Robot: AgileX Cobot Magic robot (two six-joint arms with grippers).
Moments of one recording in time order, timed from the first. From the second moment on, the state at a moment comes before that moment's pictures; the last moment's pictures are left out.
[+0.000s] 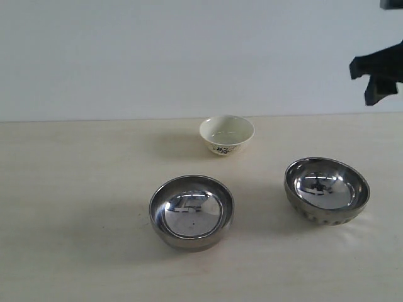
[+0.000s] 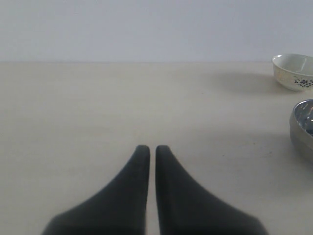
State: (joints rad) left arm -0.01 0.01 0.00 -0.14 0.31 0.13; right arm 0.11 1.54 -1.32 -0.08 0.85 0.12
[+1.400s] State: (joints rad) left arm -0.01 0.01 0.00 -0.14 0.31 0.13; right arm 0.04 1.98 -1.27 0.11 0.68 0.03
